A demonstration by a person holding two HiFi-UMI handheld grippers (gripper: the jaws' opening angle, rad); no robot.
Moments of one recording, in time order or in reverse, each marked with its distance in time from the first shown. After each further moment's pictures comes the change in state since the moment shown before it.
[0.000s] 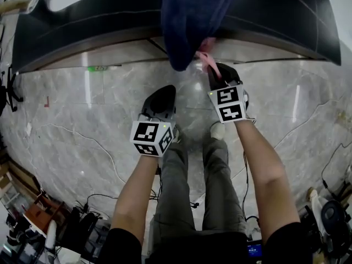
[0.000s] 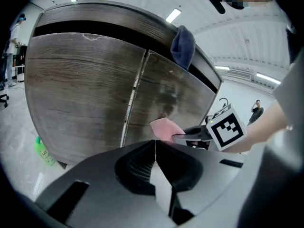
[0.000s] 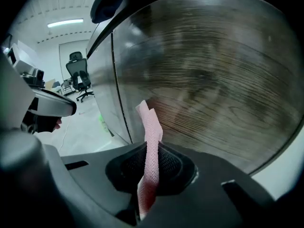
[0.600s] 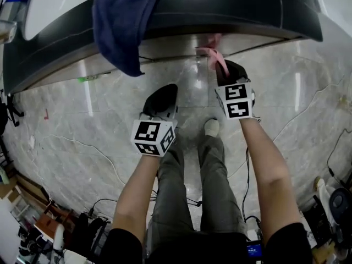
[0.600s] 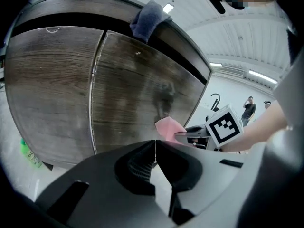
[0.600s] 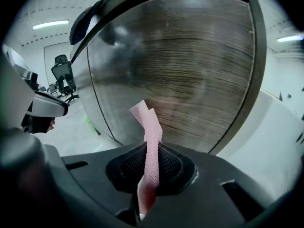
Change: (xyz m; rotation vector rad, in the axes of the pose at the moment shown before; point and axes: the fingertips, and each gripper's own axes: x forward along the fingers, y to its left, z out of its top) left arm 0.044 -0.070 -0.005 0.040 0.042 -0.083; right arm -0.043 -0.089 -0.048 0.104 0.018 -0.121
